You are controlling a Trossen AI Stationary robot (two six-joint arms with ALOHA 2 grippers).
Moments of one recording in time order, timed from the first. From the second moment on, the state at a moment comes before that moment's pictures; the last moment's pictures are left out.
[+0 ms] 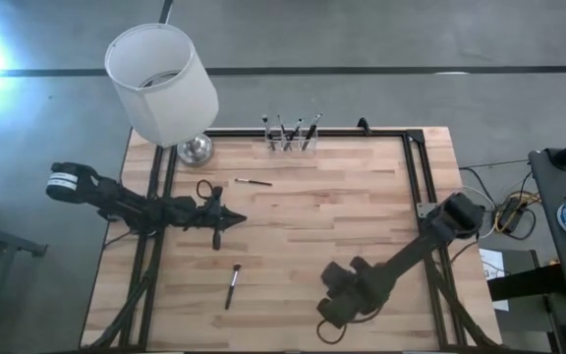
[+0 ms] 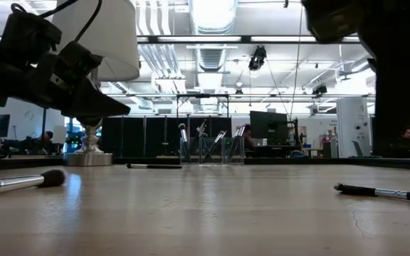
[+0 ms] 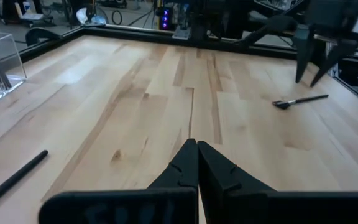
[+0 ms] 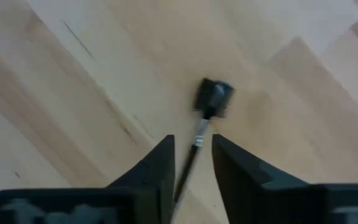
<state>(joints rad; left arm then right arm) -0.04 1.22 0.04 1.01 -0.10 -0.13 0.64 1.92 1.36 -0.86 0.25 1.38</state>
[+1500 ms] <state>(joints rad) -0.04 1.22 0.04 1.01 -0.10 -0.15 0.58 1.99 1.32 -0.77 0.16 1.36</state>
